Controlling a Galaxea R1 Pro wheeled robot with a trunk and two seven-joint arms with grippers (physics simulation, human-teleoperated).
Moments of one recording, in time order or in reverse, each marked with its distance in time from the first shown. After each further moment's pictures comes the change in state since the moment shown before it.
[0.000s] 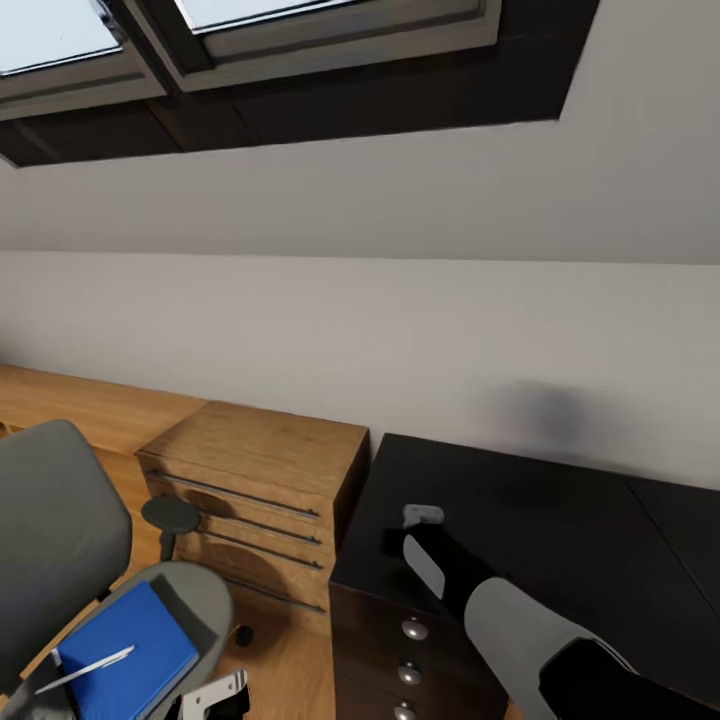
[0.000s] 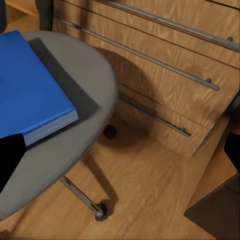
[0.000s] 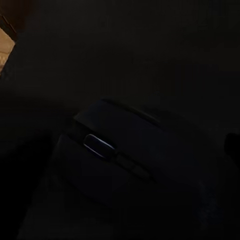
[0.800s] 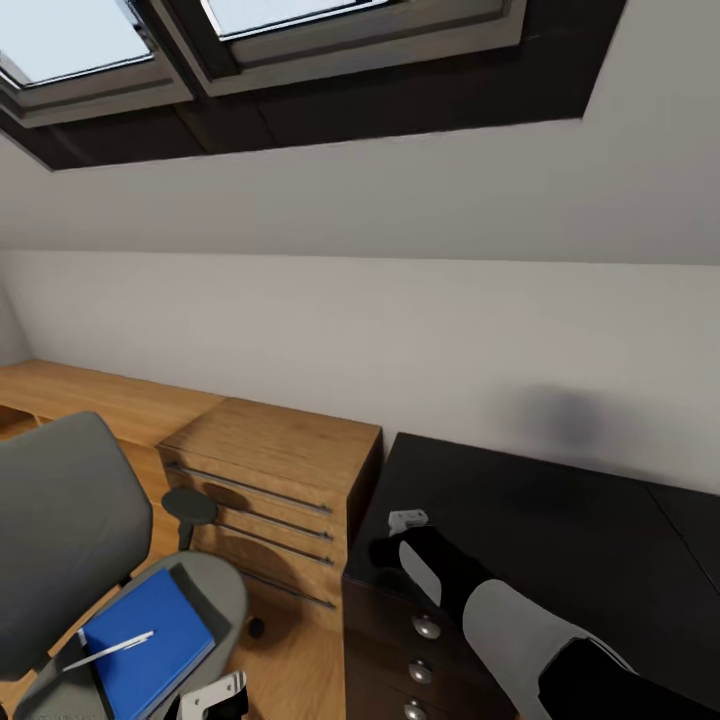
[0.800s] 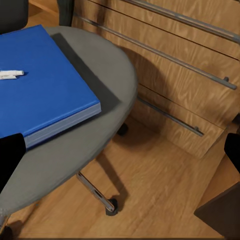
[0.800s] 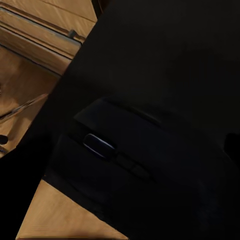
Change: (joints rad) left arm 0.000 0.003 0.002 0.004 0.001 0.000 0.000; right arm 0.002 0.000 0.098 -0.001 0.004 0.061 0.143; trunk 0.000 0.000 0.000
